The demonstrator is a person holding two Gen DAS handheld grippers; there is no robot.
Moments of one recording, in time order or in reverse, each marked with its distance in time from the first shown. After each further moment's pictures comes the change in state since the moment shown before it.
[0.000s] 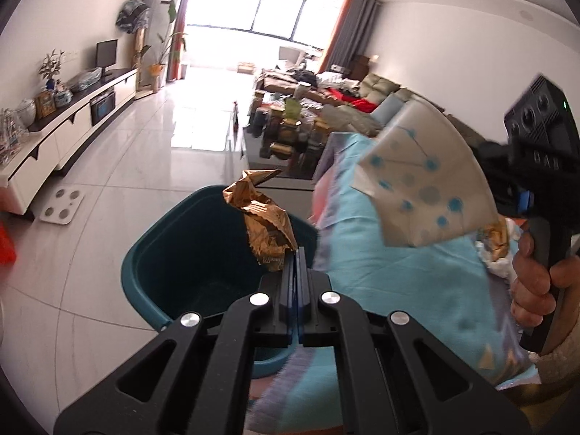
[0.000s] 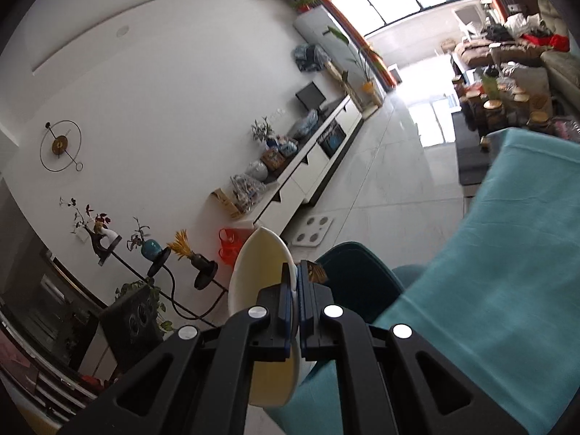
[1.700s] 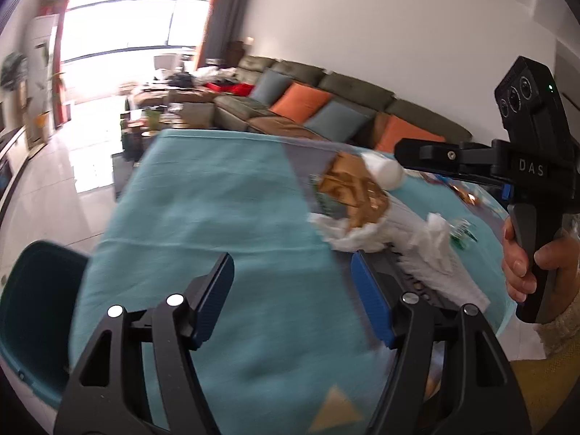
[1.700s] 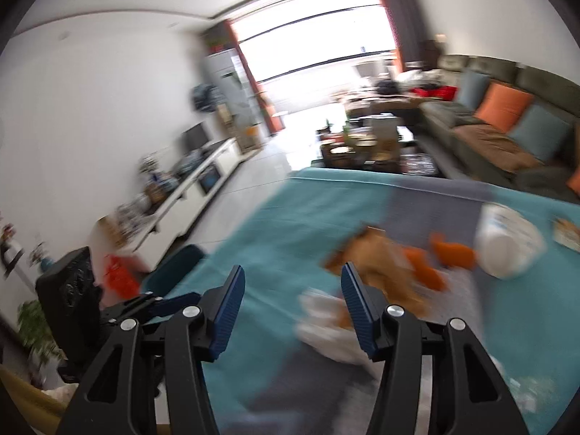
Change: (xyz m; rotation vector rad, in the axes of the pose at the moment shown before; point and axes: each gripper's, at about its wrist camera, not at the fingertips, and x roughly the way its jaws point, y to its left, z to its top) left arm 0.048 -0.222 -0.025 0.352 0.047 -0.378; right arm -0.236 -0.056 -0.083 0.005 -0.215 -0.566
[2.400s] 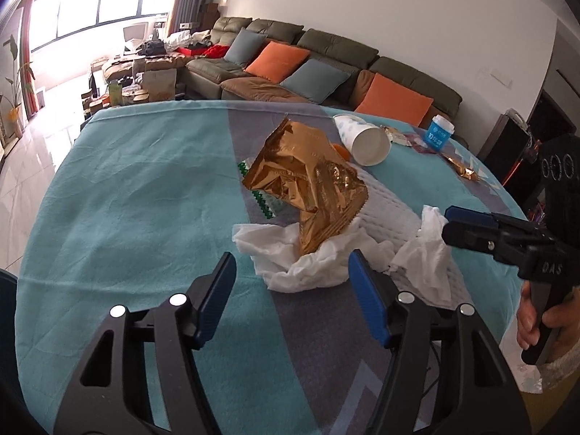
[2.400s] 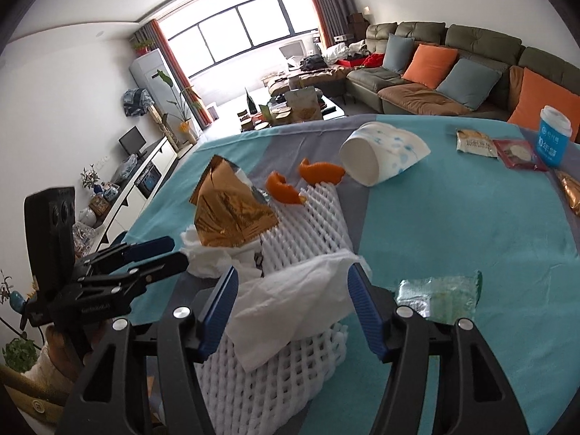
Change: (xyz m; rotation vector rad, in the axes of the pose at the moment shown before) left arm 0.085 -0.039 0.025 0.026 0.181 -0.060; right arm -0.020 -0.077 -0.063 0.147 0.073 -0.197
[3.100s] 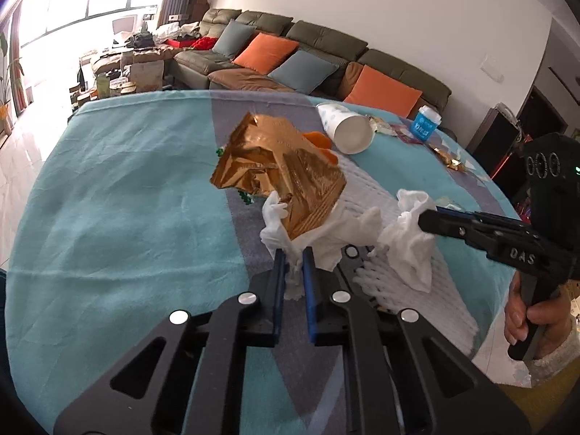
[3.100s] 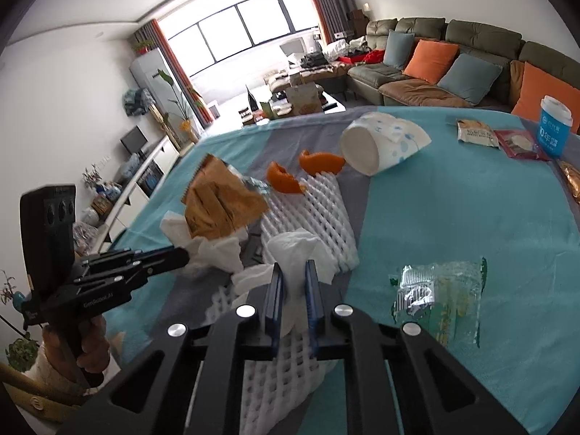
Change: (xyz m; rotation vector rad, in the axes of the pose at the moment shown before) left arm -0.002 -0.008 -0.006 0.009 0.021 -0.060; right arm -0.006 0.000 -0.009 0.017 -0.007 0.016
